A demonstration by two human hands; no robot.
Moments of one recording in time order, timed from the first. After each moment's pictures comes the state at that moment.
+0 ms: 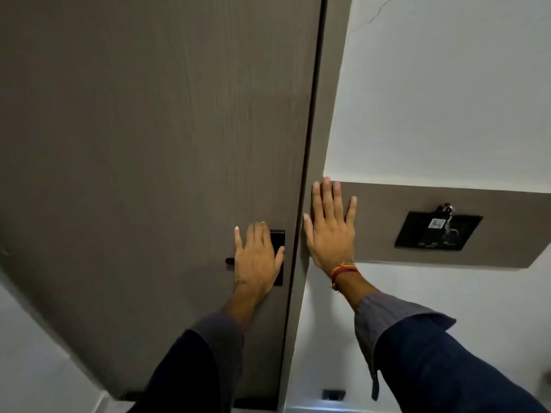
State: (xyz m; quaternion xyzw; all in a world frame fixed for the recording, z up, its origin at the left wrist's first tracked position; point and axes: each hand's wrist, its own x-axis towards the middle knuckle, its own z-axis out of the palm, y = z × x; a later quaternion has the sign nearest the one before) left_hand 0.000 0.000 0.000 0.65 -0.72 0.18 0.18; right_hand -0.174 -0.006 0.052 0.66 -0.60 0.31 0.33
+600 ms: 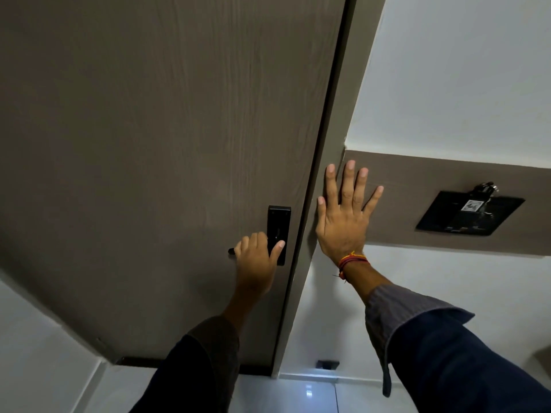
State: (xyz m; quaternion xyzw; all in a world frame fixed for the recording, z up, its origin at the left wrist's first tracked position) left_hand 0.005 -0.010 -0.094 0.62 -0.68 0.02 0.39; right_hand -0.175 -0.028 0.017 0.61 -0.61 0.35 0.36
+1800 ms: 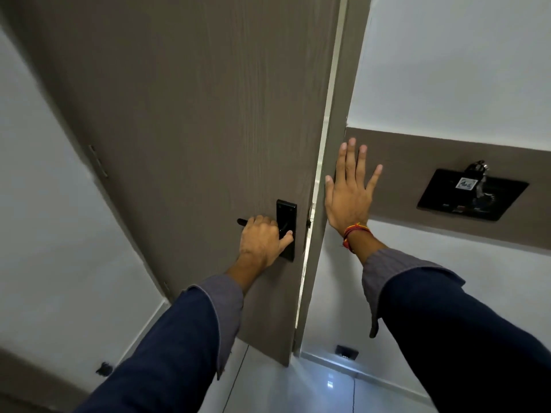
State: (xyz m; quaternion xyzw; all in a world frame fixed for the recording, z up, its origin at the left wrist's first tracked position) left_hand 0.010 0.107 -0.012 0.70 -0.70 0.13 0.03; right_hand -0.179 0.024 0.041 0.69 -0.61 0.32 0.22
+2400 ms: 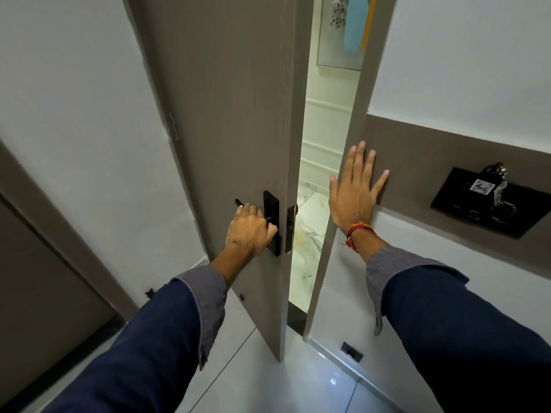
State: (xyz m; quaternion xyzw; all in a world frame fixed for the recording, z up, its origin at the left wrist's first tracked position) left_hand -0.019 0.212 -0.005 0.82 -0.56 0.08 0.04; right_hand -0.198 0.066 0.036 0.78 -0.54 0.29 0.10
